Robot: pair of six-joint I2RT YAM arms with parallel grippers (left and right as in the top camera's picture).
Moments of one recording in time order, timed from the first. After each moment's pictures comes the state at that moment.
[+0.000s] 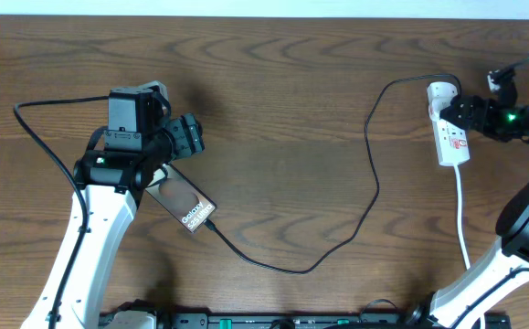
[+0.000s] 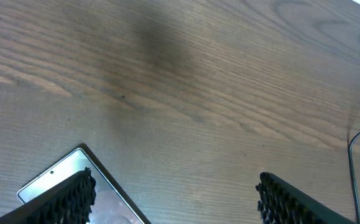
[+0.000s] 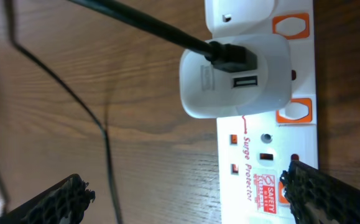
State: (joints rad) left arm -0.10 1.30 1.05 -0.63 0.15 -0.38; right arm -0.50 2.09 1.66 -0.97 -0.65 -0.33
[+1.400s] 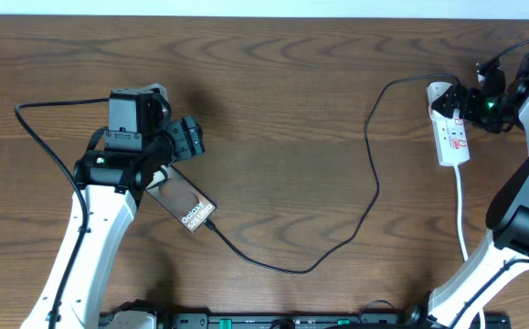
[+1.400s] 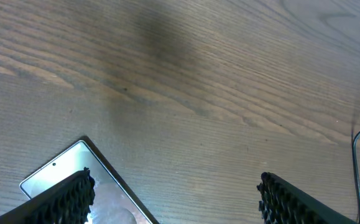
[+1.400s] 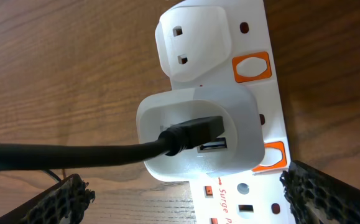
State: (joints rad) left arm -0.10 1.30 1.05 -0.65 0.15 -0.38; right arm -0.42 2.12 1.66 -0.80 -0.46 -0.14
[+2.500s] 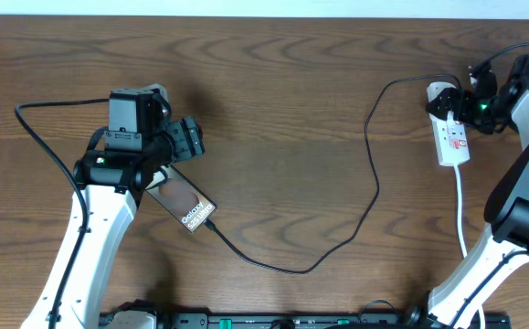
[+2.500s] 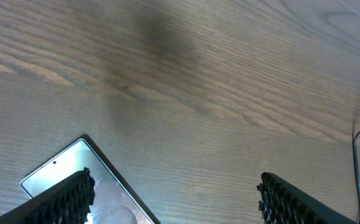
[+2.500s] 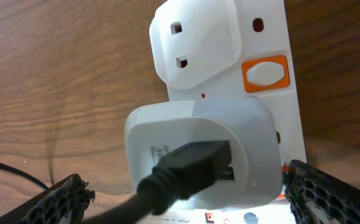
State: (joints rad) left arm -0.10 1.30 1.05 -0.66 0.15 -0.38; right arm -0.41 2.18 1.66 -0.76 -0.47 -0.15
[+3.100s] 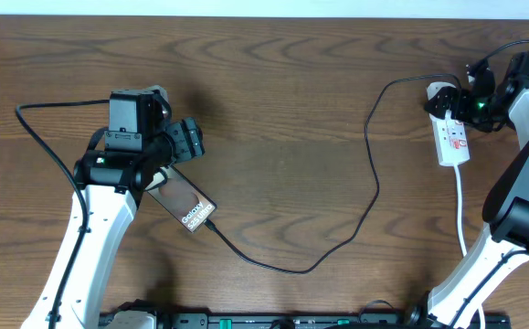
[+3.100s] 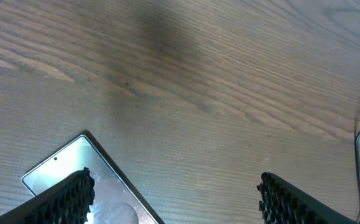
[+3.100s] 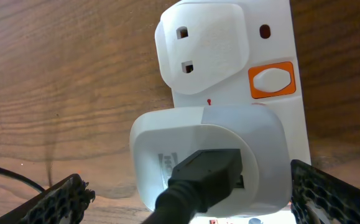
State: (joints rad) left arm -0.10 1.30 1.05 -0.67 0.15 -0.38; right arm -0.39 2.18 1.66 -0.76 -0.45 -0.14
